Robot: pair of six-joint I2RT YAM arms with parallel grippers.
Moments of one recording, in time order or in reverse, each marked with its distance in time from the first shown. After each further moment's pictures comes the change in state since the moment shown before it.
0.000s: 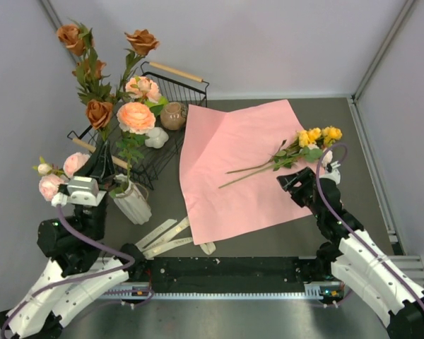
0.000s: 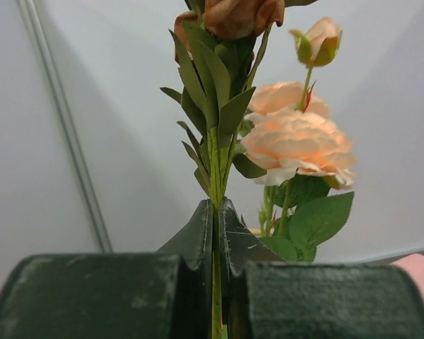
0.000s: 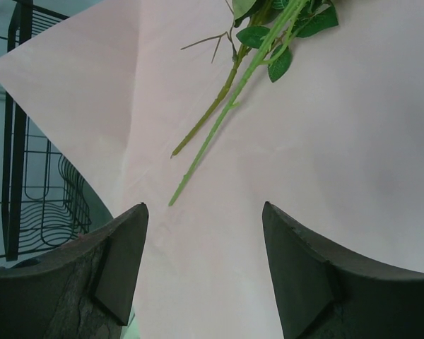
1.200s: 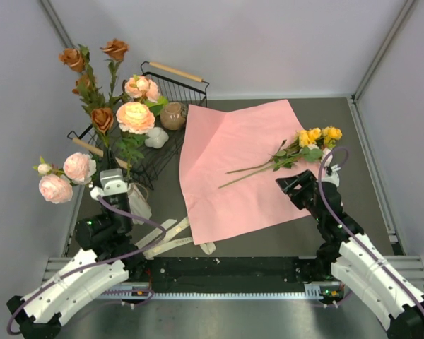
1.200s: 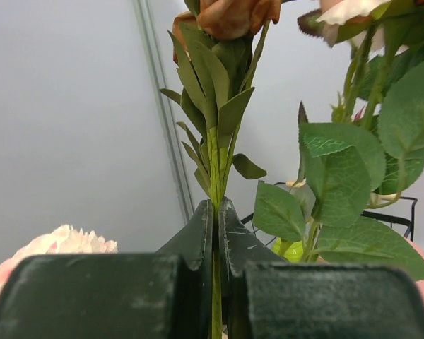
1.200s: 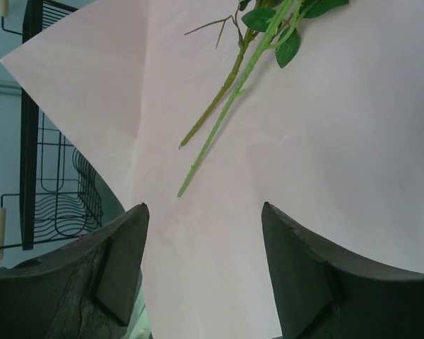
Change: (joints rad) left arm 0.000 0.072 -0.355 0.555 -0.312 0.282; right arm 0.000 -0.046 -0.039 0.015 -0.031 0.035
